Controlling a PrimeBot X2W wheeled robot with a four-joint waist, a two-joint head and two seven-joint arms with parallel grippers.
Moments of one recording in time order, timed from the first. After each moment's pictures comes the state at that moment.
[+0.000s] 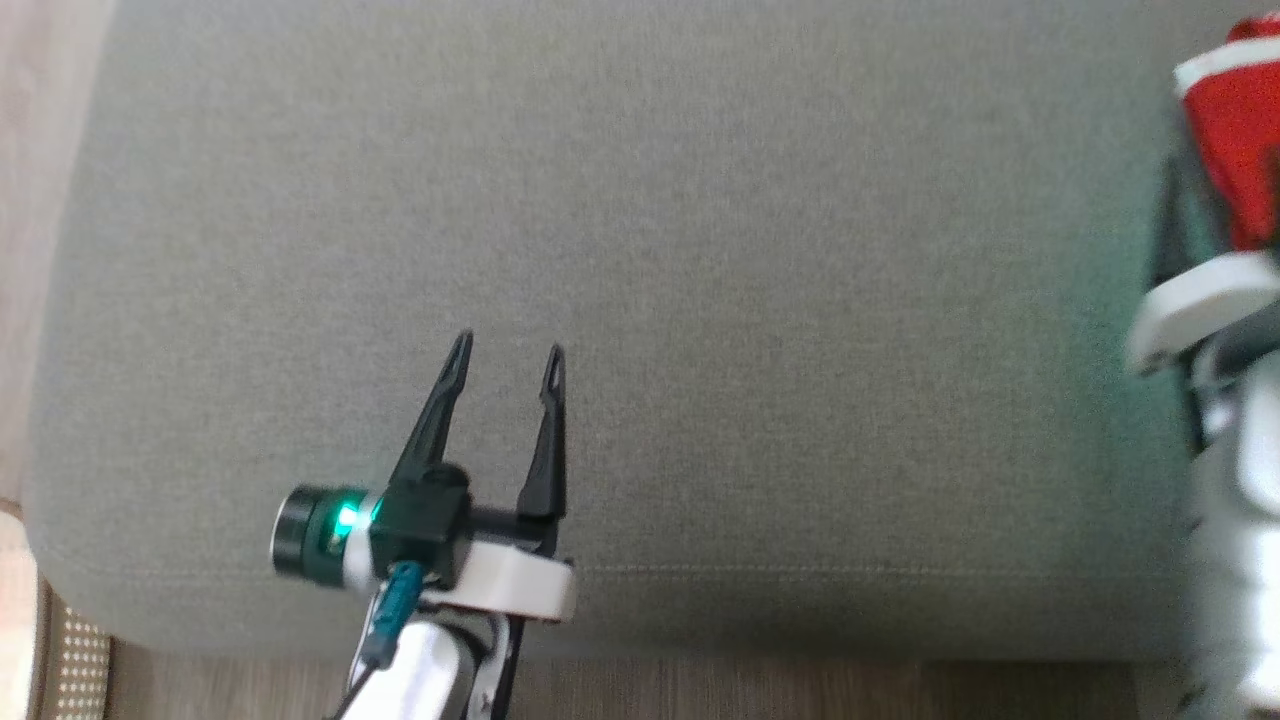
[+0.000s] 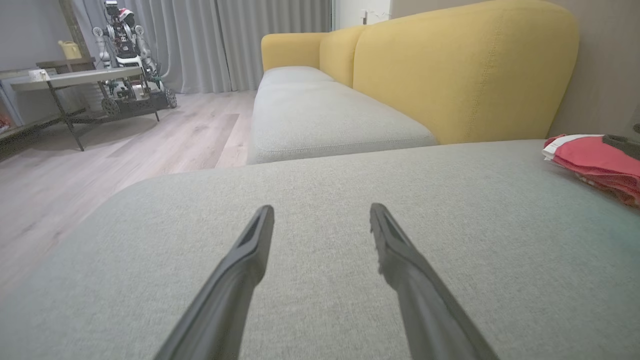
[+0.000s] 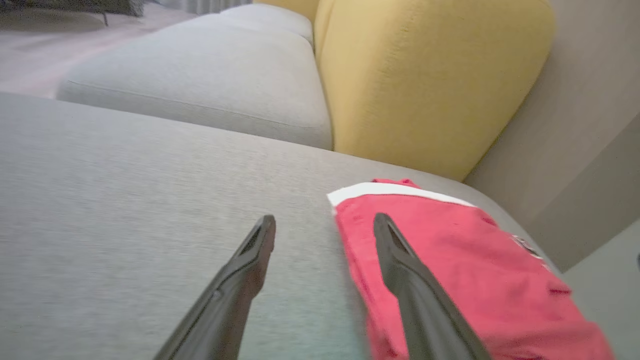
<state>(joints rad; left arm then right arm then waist) -0.14 0.09 -0.50 0.01 -0.08 0.26 -0.26 -0.69 -0.14 -0.49 0.72 -0.43 0.13 -0.25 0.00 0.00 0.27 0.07</state>
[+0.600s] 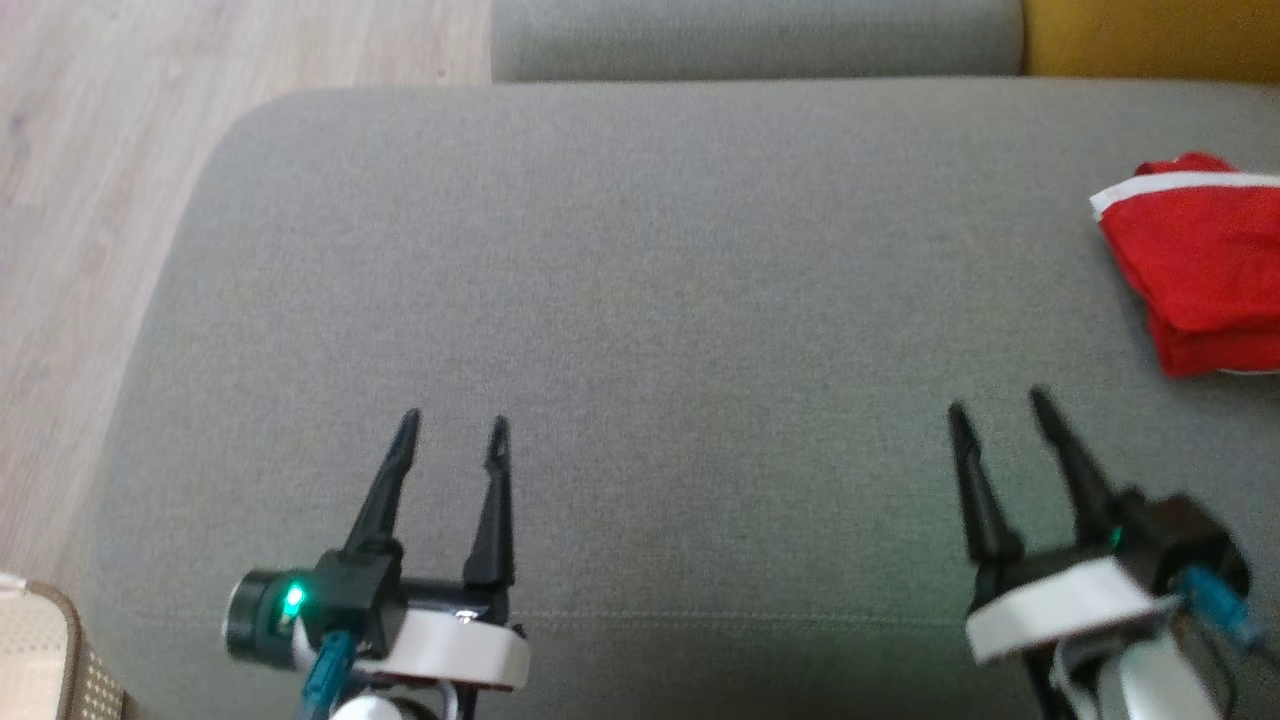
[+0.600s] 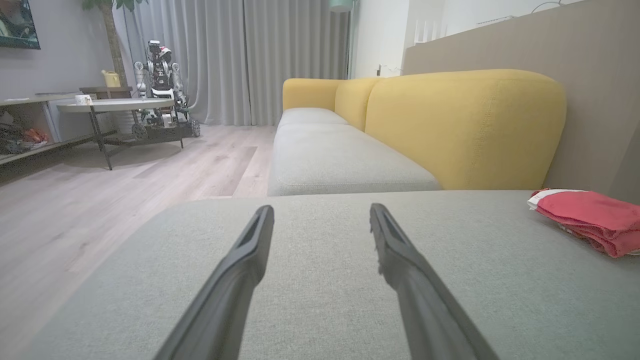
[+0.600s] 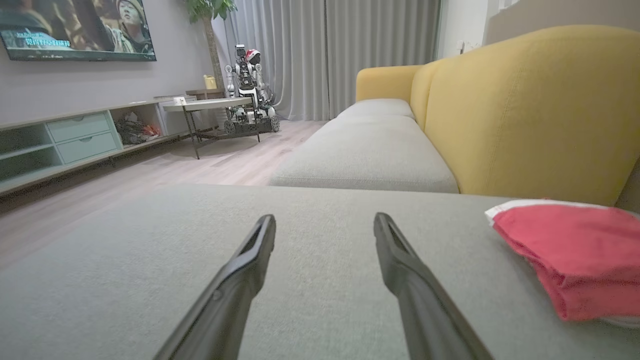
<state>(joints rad) 0.05 0.06 -0.36 -0.03 -0.10 0.16 -0.26 -0.02 -0.05 -0.03 0.11 0.10 0.13 -0.25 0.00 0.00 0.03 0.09</state>
